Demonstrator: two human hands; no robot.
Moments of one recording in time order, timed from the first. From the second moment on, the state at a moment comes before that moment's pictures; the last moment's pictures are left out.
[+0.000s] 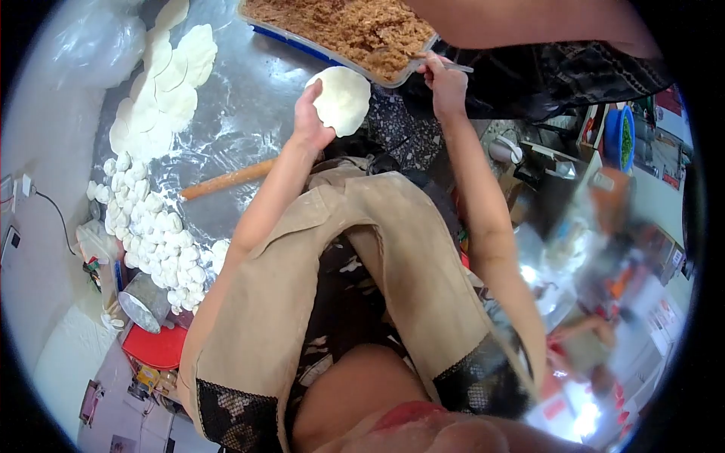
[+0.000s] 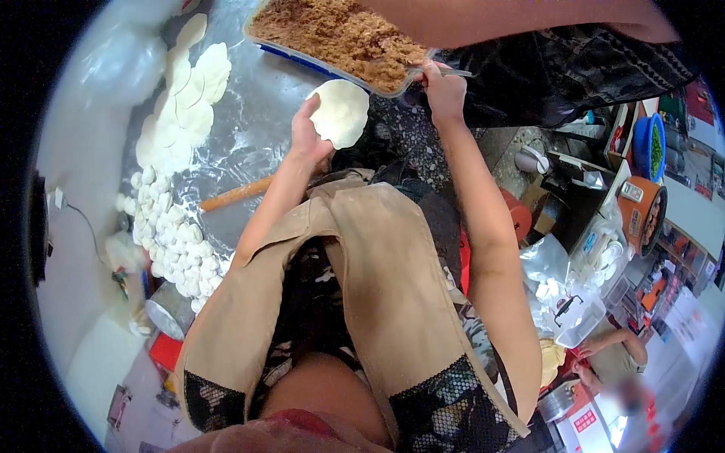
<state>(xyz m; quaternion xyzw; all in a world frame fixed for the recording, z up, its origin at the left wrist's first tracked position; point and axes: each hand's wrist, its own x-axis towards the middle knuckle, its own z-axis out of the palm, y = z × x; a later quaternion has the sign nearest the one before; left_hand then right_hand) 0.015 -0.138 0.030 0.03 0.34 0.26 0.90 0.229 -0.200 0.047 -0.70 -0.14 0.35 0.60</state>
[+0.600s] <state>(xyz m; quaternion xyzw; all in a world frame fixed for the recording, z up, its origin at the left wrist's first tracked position) 0.026 -0.120 0.075 0.02 0.33 0.36 0.87 0.148 -0.233 0.097 -0.62 -0.67 -0.08 0.41</state>
